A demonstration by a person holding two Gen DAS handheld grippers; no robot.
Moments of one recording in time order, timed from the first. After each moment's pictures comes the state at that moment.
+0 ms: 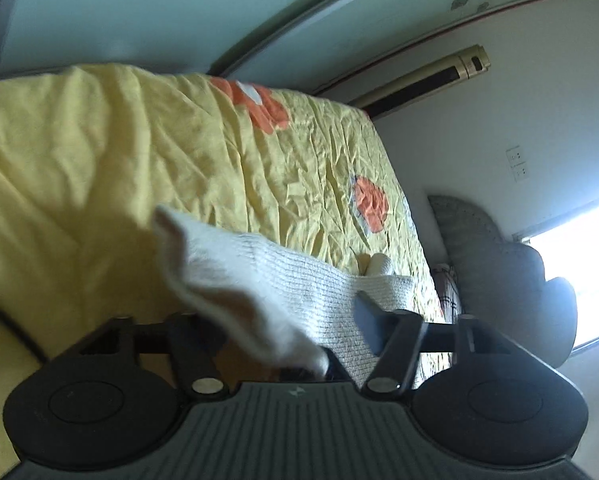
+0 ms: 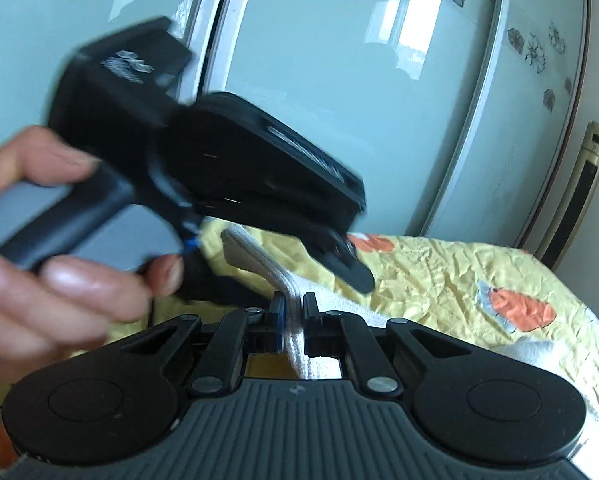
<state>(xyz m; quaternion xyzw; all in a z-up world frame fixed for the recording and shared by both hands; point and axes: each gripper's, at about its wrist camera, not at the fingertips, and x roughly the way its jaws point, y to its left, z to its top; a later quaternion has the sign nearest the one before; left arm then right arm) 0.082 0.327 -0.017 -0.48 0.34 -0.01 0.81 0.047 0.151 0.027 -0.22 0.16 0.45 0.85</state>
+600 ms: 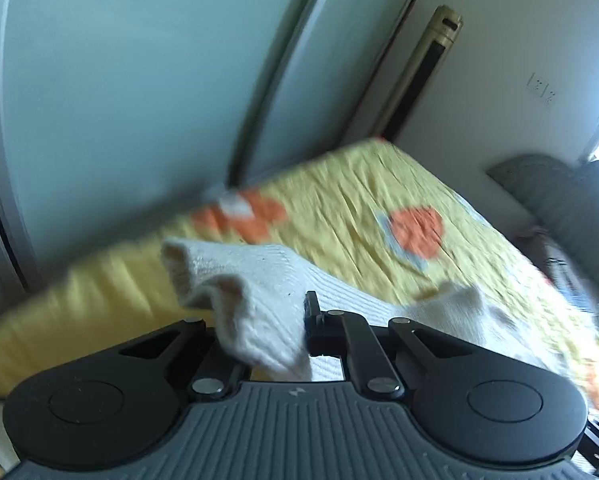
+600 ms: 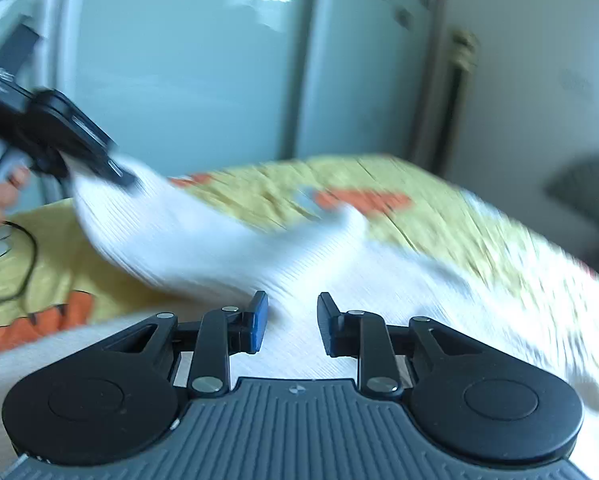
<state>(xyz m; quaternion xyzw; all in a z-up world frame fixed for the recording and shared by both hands) 0.113 0.299 0.050 -0.20 0.31 0.10 0.92 0.098 0.003 0.028 -0.12 0.25 0.27 0.92</state>
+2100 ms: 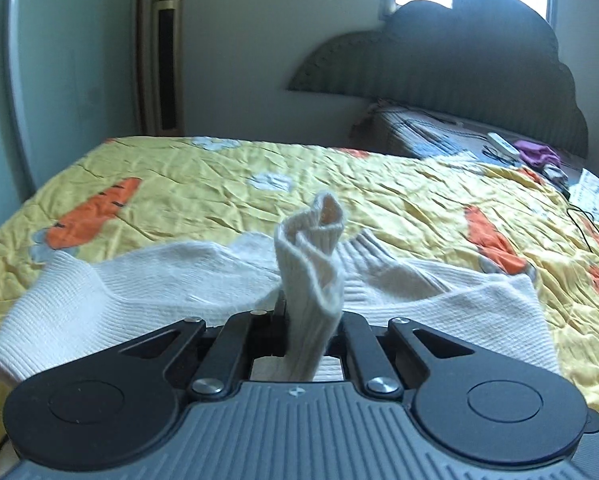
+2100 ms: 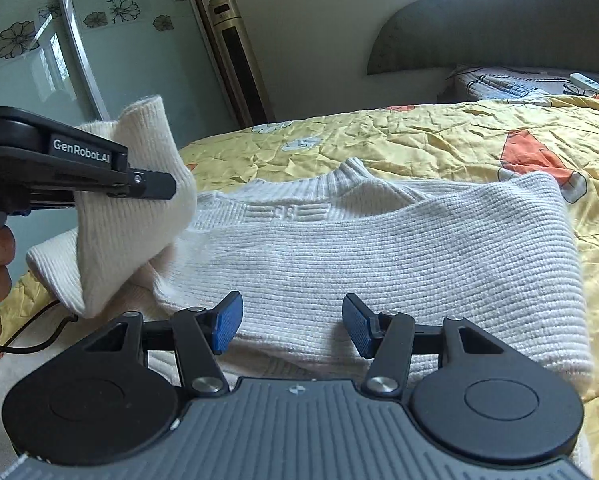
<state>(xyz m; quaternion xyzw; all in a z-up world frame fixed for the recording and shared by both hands) 0.142 -0.053 0.059 0.01 0.32 -0.13 0.94 0.077 -0.215 -0.020 0.13 0.29 0.09 0.94</state>
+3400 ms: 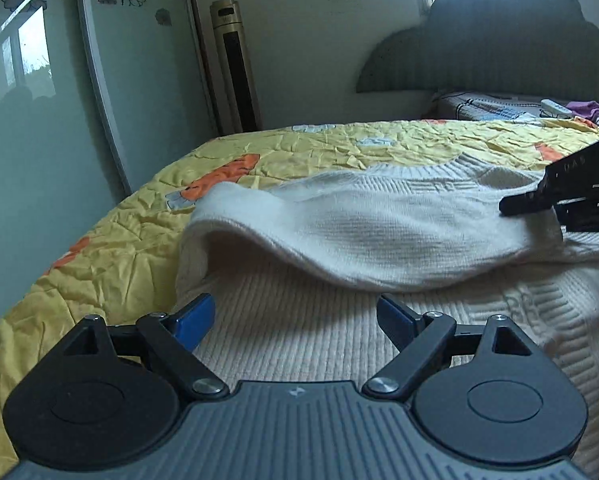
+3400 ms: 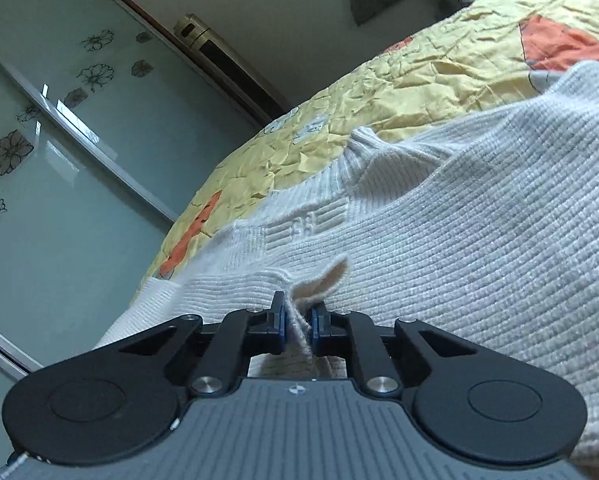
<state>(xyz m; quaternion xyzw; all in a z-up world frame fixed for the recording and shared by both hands) 0.042 0.047 0.003 0.10 0.28 -0.03 0.96 0.131 -0.244 -0.040 0.32 0.31 0.15 0.88</state>
